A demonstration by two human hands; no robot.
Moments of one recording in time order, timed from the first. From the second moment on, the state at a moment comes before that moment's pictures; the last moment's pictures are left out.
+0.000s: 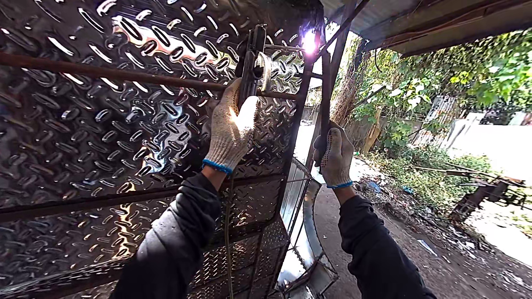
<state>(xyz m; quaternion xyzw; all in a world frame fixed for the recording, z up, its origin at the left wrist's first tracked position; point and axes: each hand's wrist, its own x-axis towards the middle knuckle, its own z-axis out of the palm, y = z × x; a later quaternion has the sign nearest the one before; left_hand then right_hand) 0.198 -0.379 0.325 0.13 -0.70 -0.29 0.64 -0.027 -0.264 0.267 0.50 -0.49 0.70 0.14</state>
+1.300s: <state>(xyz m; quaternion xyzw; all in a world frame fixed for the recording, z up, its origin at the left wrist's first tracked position) 0.208 -0.394 0.332 0.05 -0.69 -0.31 0.65 -0.029 -0.264 0.267 0.51 -0.49 0.70 0.13</state>
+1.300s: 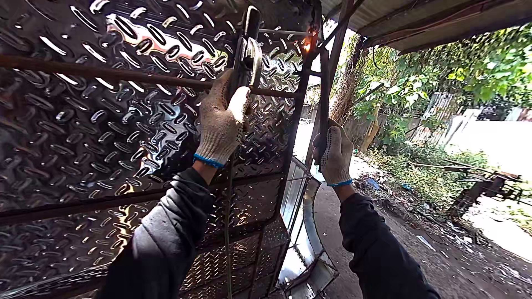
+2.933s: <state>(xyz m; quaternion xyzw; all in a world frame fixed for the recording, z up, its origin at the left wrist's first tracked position) 0.234 -0.395 0.330 0.03 -0.69 -0.34 0.64 -0.028 -0.265 0.272 0.45 -0.58 0.67 0.13</state>
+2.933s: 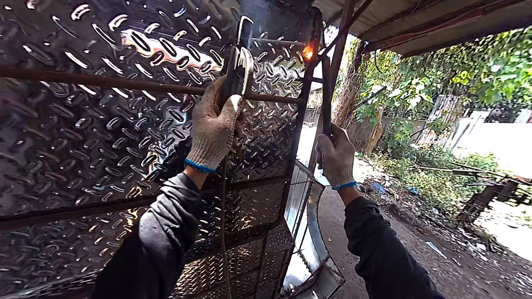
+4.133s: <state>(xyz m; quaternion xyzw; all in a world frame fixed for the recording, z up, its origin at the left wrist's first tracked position) 0.235 -0.395 0.334 0.11 -0.74 -0.31 0.59 -0.028 -0.275 0.230 0.44 -0.57 0.66 0.21</state>
